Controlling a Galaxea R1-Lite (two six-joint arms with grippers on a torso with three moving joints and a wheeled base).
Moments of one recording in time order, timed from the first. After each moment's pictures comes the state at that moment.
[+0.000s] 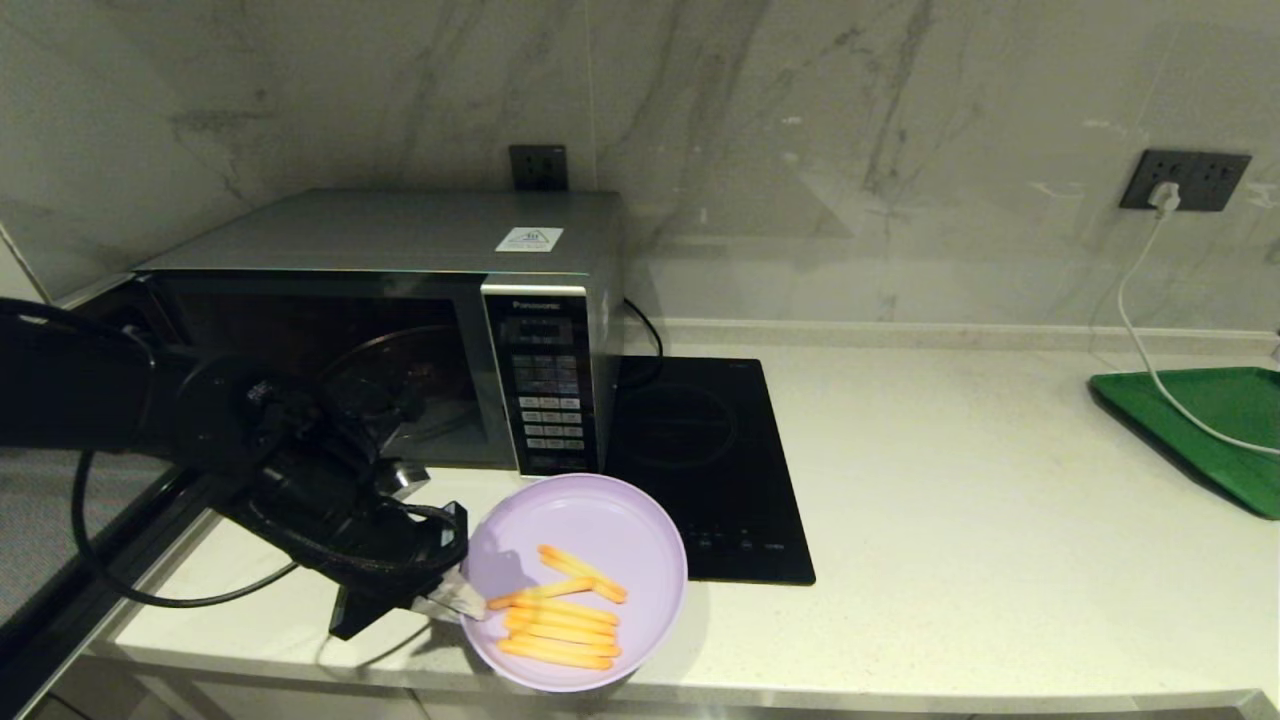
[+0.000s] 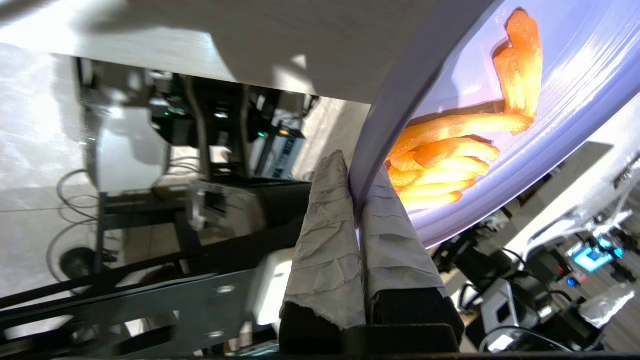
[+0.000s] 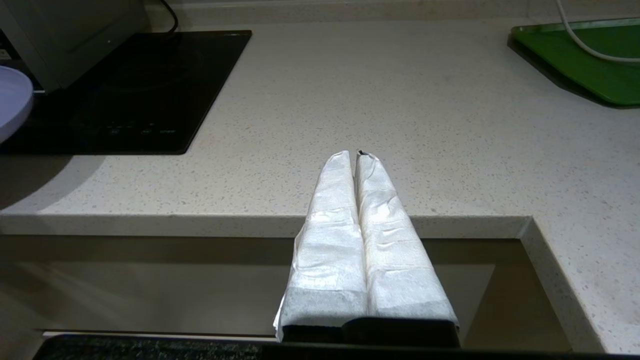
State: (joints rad) left arm -0.30 1.85 -1.19 0.63 -0.42 -0.67; right arm 0.00 0.00 0.00 -0.02 -0.03 0.08
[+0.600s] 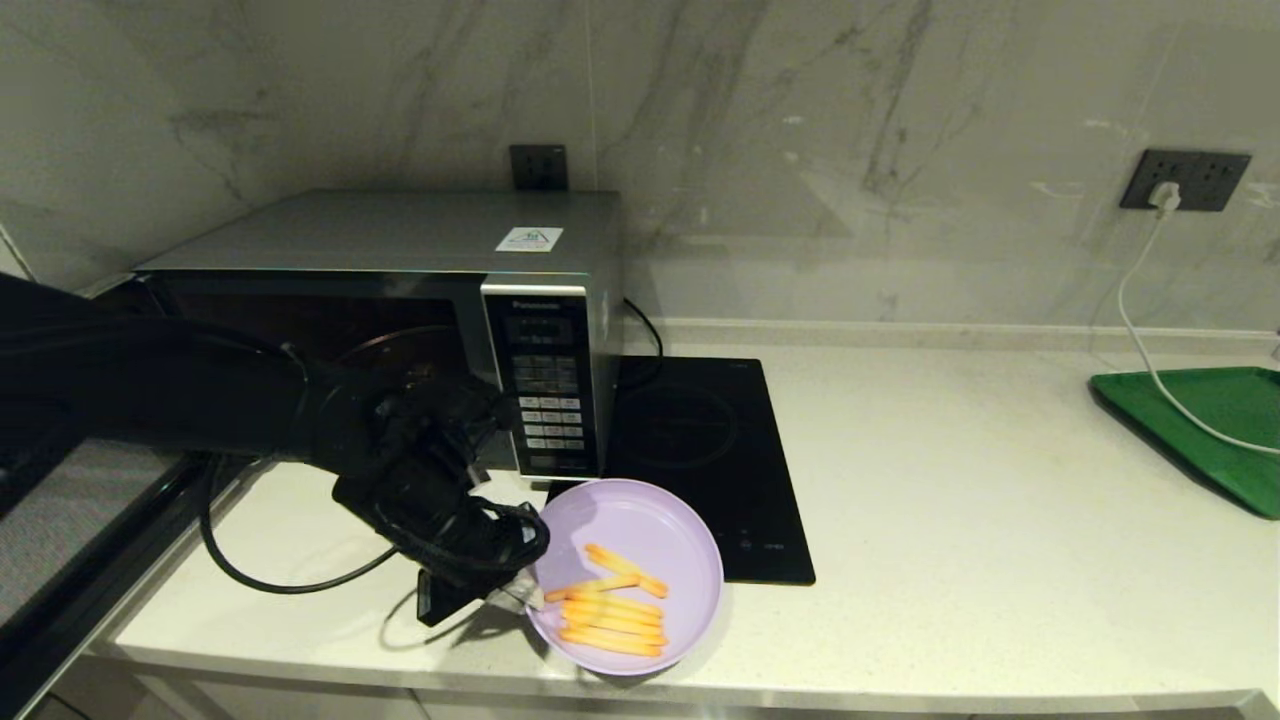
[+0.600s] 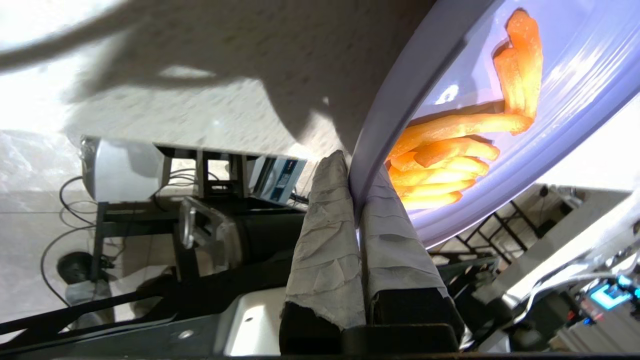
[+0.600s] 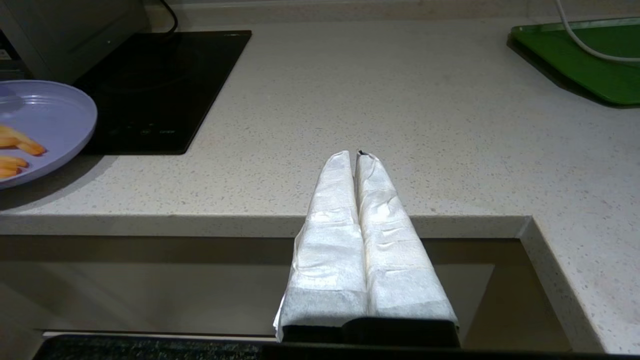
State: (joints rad) left arm -0.43 2.00 -1.30 0.56 -0.30 -0.84; right arm 0.00 0.00 0.00 -0.02 -0.03 0.08
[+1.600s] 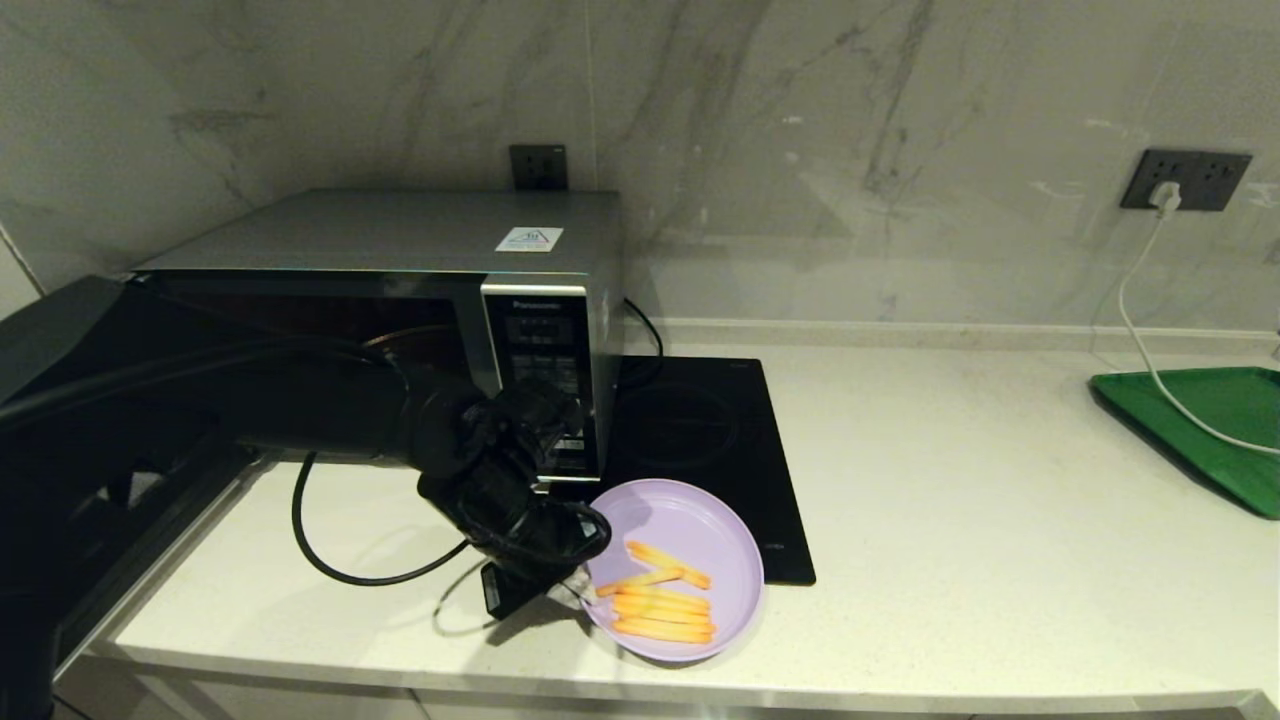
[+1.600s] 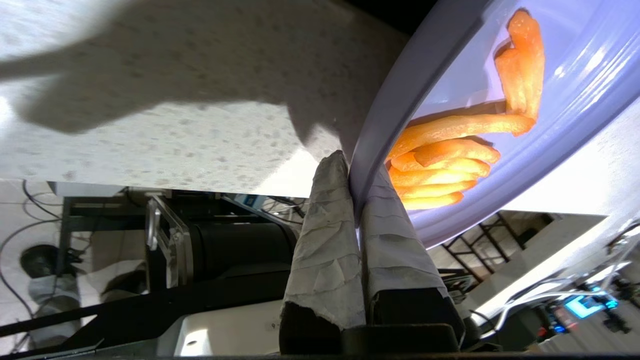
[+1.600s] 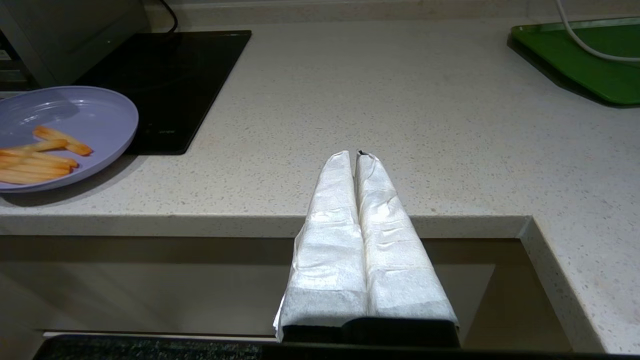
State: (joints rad) left arm -0.53 2.11 -1.43 0.56 -0.28 -0.97; right arm 0.00 0.00 0.00 -0.02 -0.04 0.08
